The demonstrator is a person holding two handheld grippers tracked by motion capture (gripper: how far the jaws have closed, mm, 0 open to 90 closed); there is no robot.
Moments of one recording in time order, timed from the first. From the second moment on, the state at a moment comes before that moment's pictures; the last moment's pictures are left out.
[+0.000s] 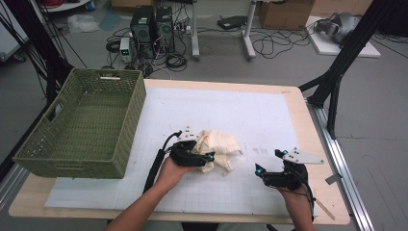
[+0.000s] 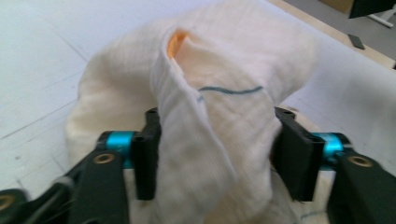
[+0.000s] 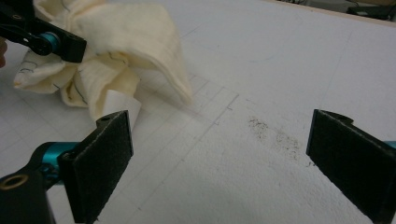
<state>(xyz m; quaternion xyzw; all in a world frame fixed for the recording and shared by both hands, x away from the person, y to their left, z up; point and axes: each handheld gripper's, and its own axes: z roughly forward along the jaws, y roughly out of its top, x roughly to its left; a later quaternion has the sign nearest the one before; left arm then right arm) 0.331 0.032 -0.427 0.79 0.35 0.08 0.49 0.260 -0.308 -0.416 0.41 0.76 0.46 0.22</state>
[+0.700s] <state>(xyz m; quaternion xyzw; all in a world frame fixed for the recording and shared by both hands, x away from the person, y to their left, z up) 0.303 0.136 -0.417 0.73 0.36 0.15 0.56 0.263 -0.306 -0.417 0.41 0.76 0.45 0.23</state>
